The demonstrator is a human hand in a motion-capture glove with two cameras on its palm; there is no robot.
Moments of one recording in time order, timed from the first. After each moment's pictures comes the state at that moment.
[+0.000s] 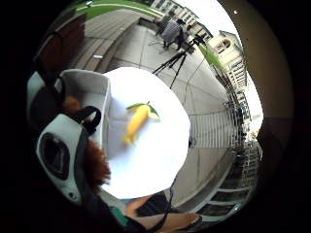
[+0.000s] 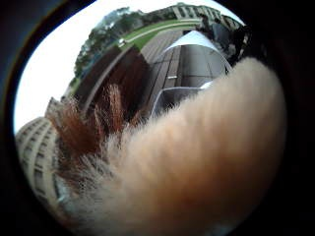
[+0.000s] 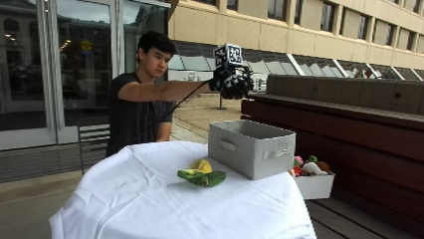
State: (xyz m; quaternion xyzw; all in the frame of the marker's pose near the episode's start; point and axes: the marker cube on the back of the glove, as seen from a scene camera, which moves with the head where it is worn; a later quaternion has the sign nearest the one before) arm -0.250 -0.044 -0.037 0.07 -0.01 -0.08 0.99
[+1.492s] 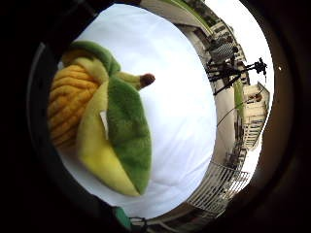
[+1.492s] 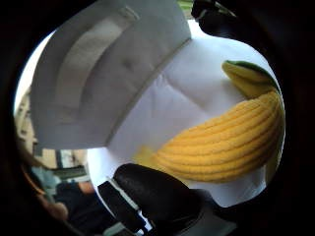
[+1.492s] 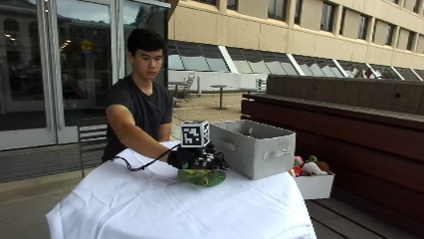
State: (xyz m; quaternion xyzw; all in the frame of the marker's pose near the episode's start) arm -0.060 -0.099 0.264 -0.01 -0.05 -0.36 0.93
